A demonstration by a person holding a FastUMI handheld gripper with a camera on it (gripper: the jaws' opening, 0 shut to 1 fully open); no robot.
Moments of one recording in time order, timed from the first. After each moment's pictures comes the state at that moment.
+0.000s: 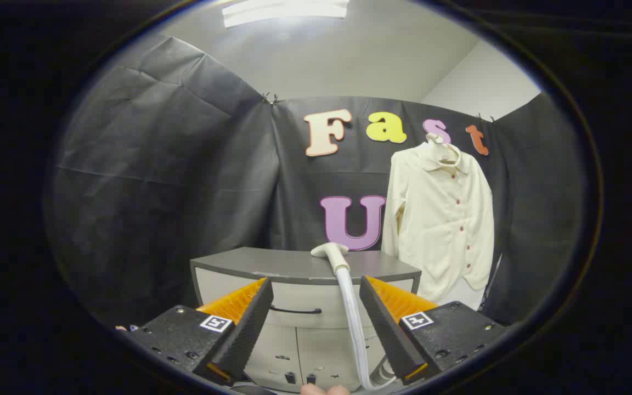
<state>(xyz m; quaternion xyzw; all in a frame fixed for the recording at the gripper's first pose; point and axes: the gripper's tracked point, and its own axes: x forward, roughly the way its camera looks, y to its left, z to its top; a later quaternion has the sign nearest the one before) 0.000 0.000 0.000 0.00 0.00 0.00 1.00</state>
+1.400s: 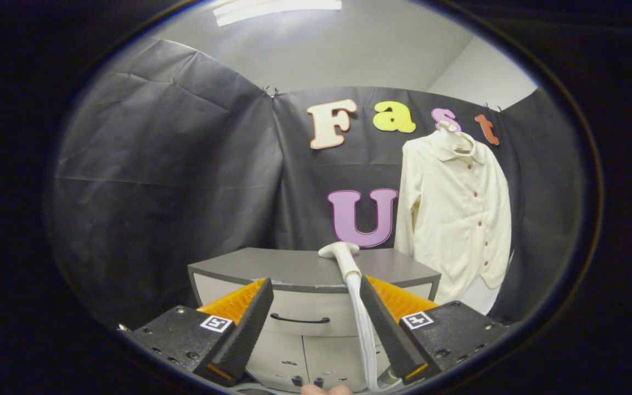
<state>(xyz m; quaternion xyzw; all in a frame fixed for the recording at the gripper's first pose) 0.053 0.006 -0.002 0.01 0.02 0.02 1.00</state>
